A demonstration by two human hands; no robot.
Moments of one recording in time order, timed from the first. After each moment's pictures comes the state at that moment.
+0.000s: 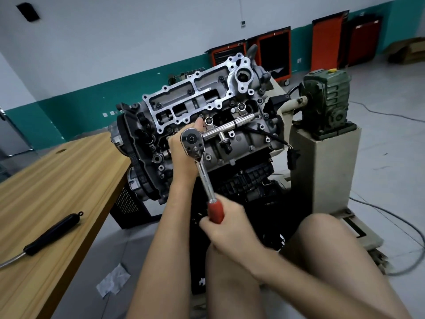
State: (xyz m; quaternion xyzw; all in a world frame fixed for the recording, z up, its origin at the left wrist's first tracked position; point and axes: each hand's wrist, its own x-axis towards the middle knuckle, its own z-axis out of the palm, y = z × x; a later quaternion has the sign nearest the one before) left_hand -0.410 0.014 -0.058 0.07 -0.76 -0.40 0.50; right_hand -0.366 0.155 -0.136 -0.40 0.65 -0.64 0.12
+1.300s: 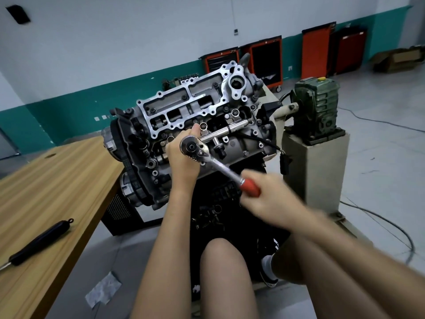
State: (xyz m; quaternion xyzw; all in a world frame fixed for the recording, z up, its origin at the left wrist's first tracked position) left_hand -0.414 0.020 -0.062 0.08 -0.74 -0.42 0.51; right_hand -0.441 0.203 -0.104 -0.48 0.75 -0.45 -0.05
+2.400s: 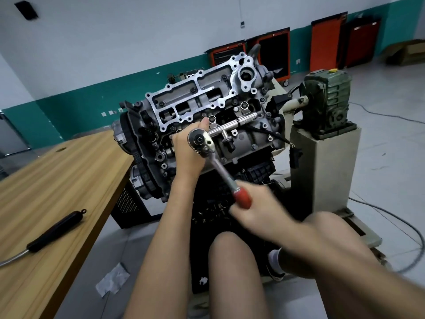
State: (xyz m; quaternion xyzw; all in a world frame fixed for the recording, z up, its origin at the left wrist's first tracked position) left_hand -0.409 0.009 -0.059 0.07 -0.78 -0.37 0.50; right_hand -0.407 0.183 -0.123 -0.46 0.70 -0.54 0.04
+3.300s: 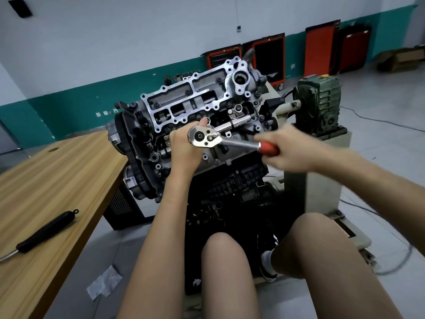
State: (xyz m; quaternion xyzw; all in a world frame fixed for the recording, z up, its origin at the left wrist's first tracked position) left_hand -0.411 0.014 -0.052 0.05 -0.80 -0.36 0.48; right_hand -0.491 0.223 -0.039 -0.56 0.79 -0.25 -0.08
